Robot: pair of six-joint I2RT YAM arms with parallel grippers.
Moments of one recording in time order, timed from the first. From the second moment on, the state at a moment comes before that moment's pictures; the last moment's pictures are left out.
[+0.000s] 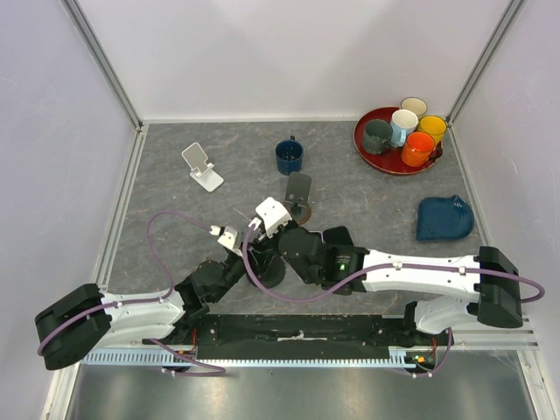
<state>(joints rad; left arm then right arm) -1.01 0.96 0.04 0.89 -0.32 -0.40 1.31 1.37 1.03 0.04 0.67 -0.08</state>
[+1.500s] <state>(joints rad) -0.91 1.10 0.04 1.01 -0.12 -0.30 1.30 1.30 1.01 0.02 0.50 -0.24</state>
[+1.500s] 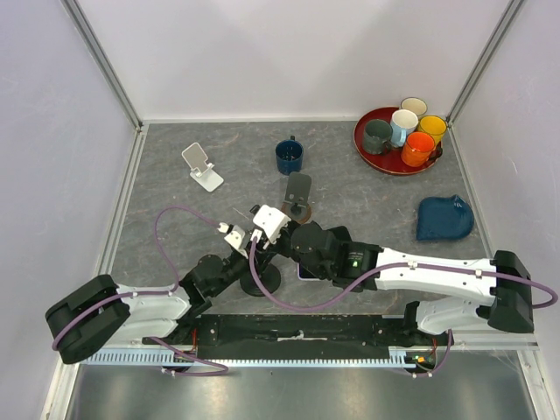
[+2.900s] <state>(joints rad) -0.85 0.90 0.02 0.74 -0.06 -0.35 1.29 0.93 0.46 0.49 0.47 -0.06</state>
